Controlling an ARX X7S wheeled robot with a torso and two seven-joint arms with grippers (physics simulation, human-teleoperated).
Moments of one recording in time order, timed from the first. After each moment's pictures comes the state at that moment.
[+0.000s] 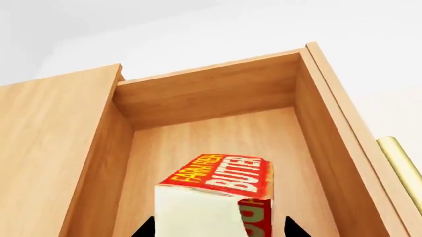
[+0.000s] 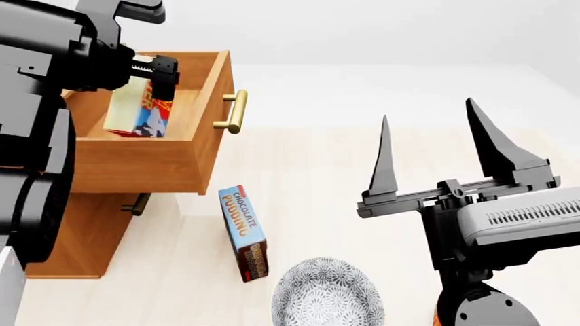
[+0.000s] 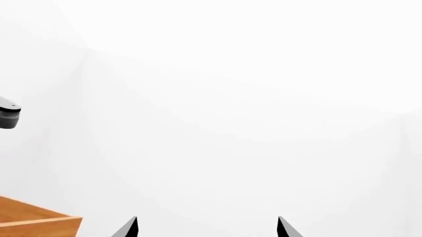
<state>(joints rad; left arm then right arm) -1.79 -0.18 0.42 -1.31 -0.03 -0.94 0.32 0.27 0.37 -0.19 -0.52 0.06 0.04 0.17</state>
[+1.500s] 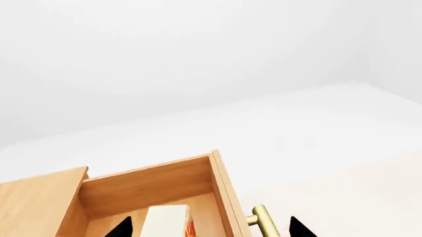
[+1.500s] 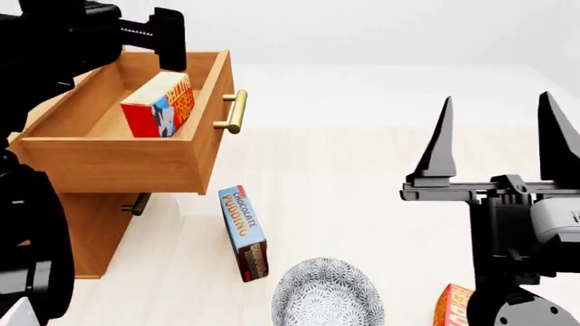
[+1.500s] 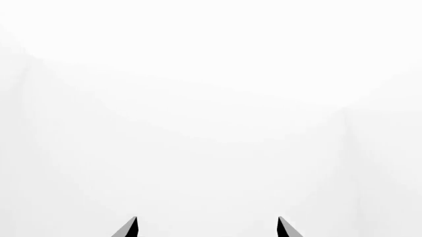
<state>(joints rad) -1.43 -0.30 0.13 0.00 -0.19 -1.49 0.29 0.24 0.39 -0.07 -0.59 0.14 0.08 0.27</state>
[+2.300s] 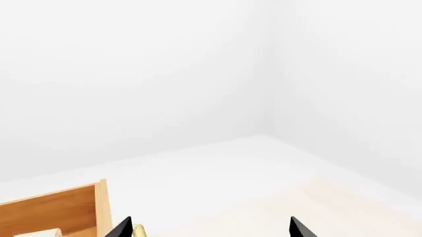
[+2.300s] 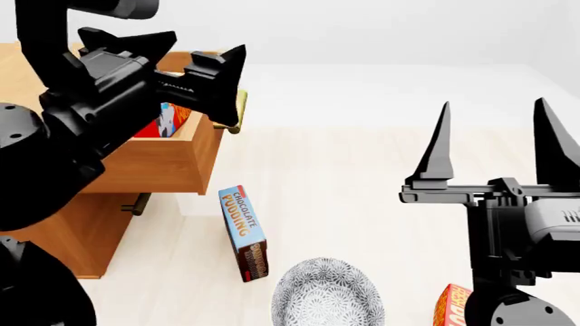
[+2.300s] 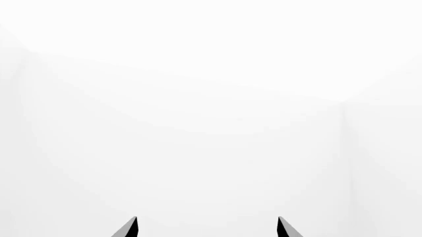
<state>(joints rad) -1.16 -0.29 -0.18 0.45 -1.25 -1.55 -0.43 0.23 0.39 -0.08 -0.57 0.14 0.07 0.28</state>
